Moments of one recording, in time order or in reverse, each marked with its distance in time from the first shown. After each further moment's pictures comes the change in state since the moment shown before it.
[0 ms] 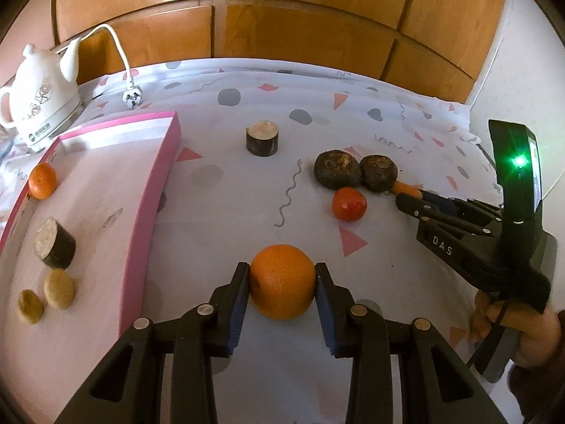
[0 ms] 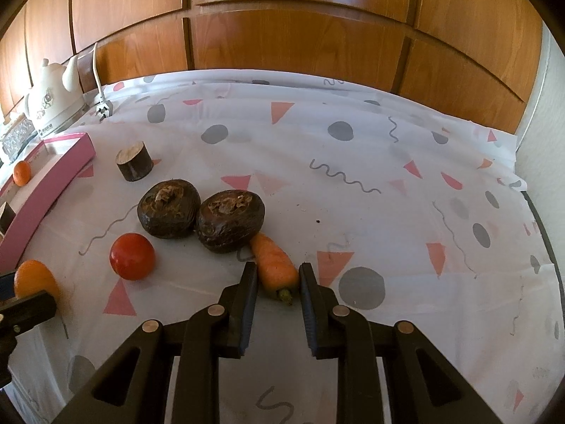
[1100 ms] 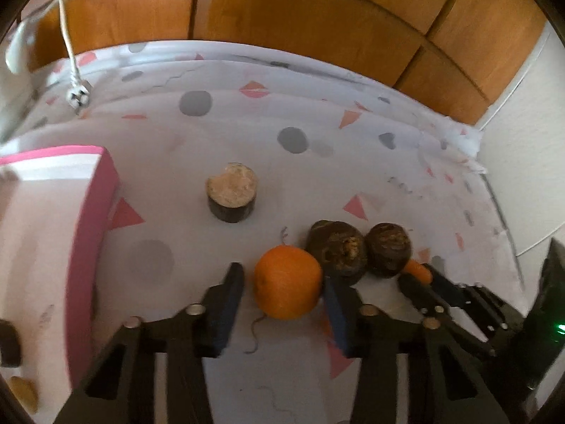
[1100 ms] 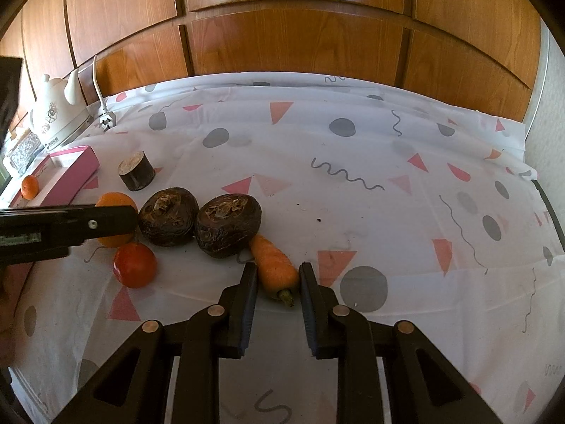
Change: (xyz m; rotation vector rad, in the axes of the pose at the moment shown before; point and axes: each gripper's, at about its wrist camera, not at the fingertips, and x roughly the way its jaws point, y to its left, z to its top) left arm 0.072 0.002 0.082 -0.093 0.096 -0.126; right arm 0.006 -0.013 0.003 0.033 -0.002 0.079
